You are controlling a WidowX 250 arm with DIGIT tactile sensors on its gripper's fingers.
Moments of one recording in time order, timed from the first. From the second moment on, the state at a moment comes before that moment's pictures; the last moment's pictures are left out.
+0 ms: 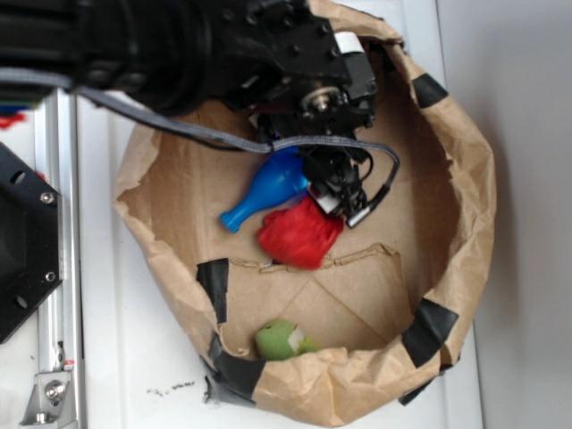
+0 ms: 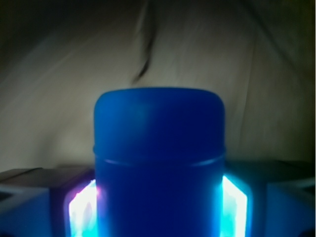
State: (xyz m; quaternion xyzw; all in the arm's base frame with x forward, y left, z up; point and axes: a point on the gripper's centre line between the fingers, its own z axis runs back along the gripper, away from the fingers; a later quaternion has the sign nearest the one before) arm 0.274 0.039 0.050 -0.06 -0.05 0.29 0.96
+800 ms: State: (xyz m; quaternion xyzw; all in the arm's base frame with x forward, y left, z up) arm 0.260 -0.022 0.155 -0.07 -0.07 -0.04 0.99
